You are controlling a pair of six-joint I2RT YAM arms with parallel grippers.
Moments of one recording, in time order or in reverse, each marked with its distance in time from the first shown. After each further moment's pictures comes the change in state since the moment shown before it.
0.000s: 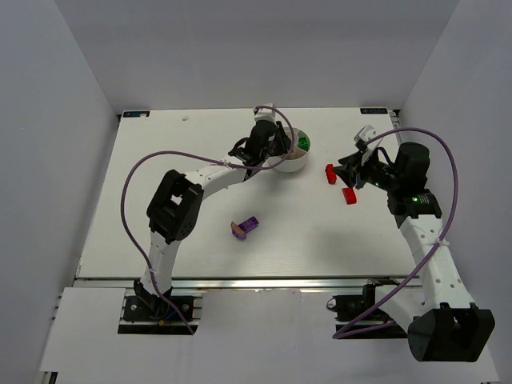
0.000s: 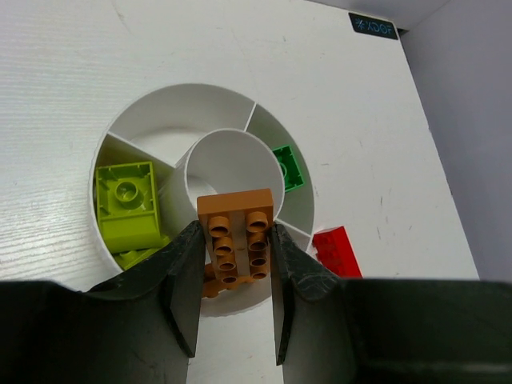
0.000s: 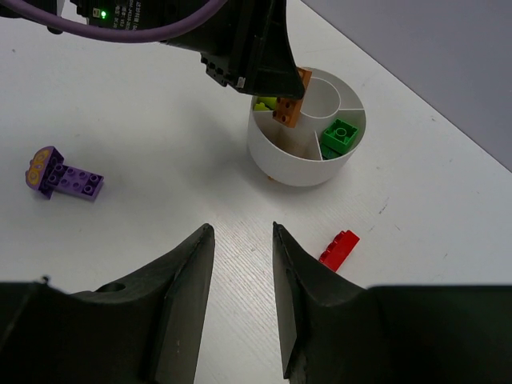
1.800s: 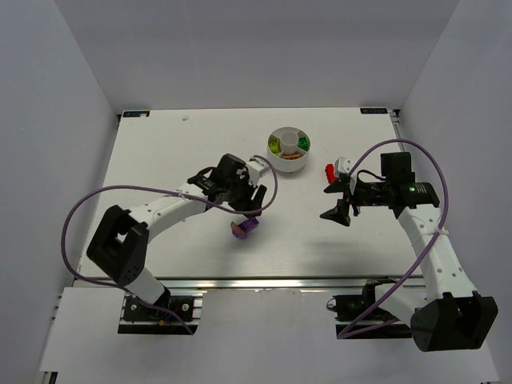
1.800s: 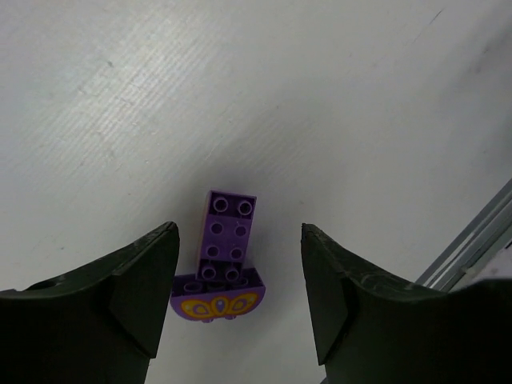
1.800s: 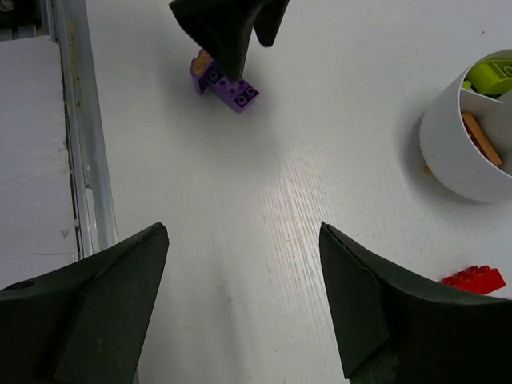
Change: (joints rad) left arm 0.021 -0.570 -0.575 -0.492 0.441 0.541; right arm 0.056 0.072 0.092 -0.640 -0.277 -0.581
